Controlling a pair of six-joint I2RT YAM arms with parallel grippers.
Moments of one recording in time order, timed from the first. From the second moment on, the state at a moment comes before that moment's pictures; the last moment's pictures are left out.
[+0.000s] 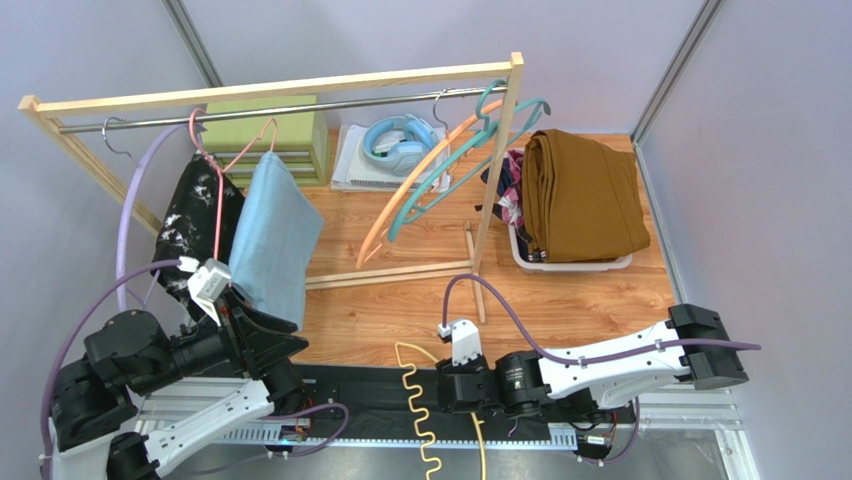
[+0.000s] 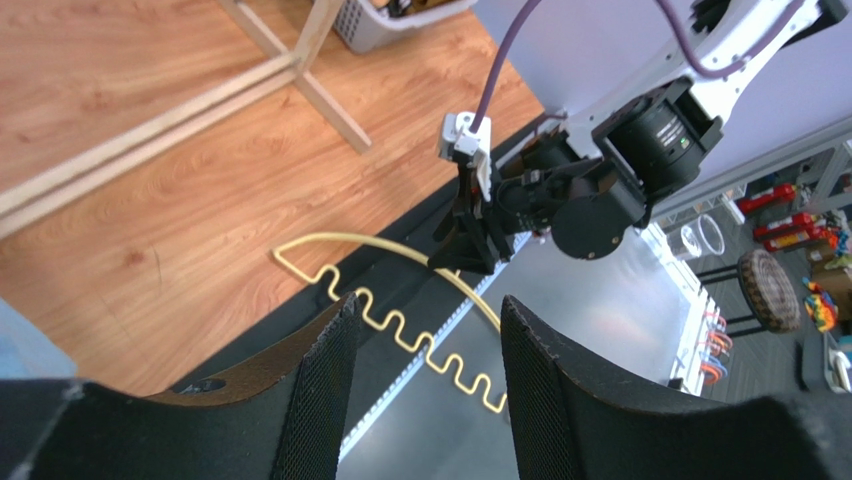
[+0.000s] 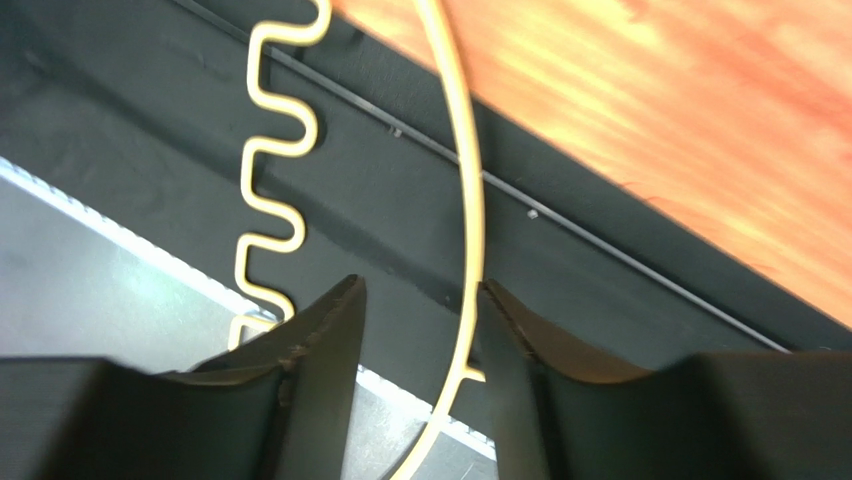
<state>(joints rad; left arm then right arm) -0.91 0.36 1.30 -1.16 0.09 -0.57 1.68 1.25 0.80 -0.73 0.45 1.15</state>
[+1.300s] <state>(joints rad) -0.91 0.65 1.15 -1.06 0.57 -0.62 1.99 1.26 1.00 -0.85 0.69 0.67</state>
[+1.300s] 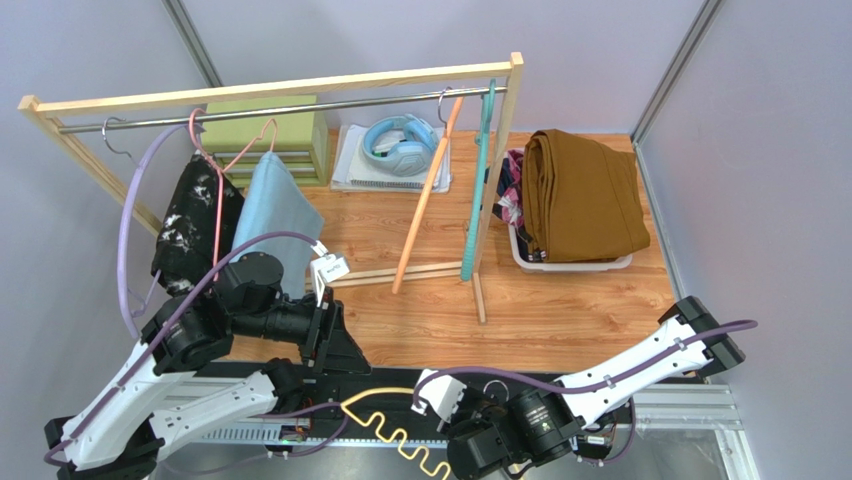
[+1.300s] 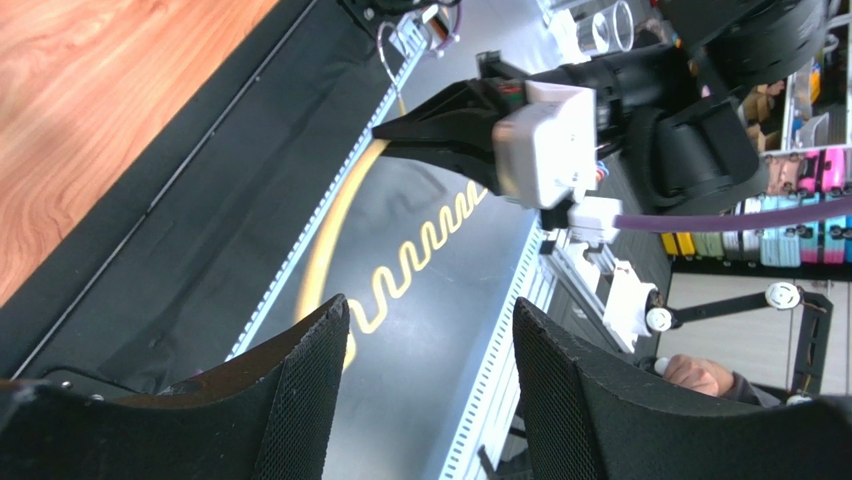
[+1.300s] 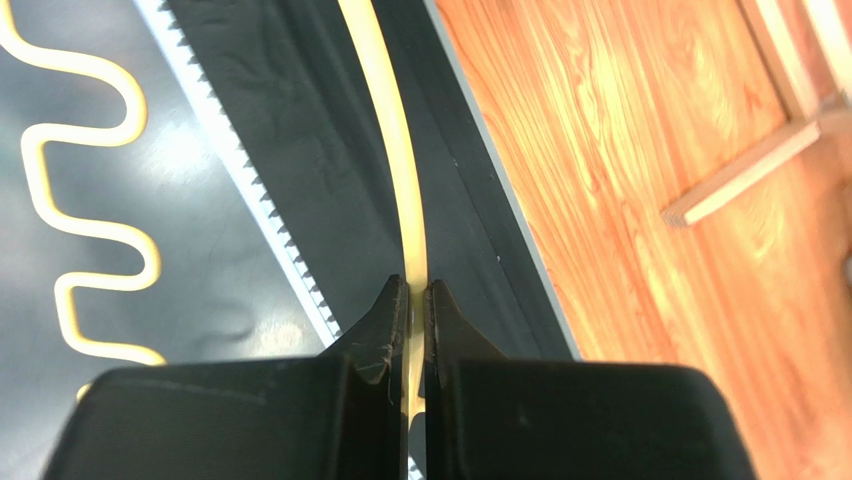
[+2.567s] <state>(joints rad) -0.91 0.67 0.95 -0.97 0.90 -0.65 2.06 1.31 1.30 -0.89 0.91 0.41</state>
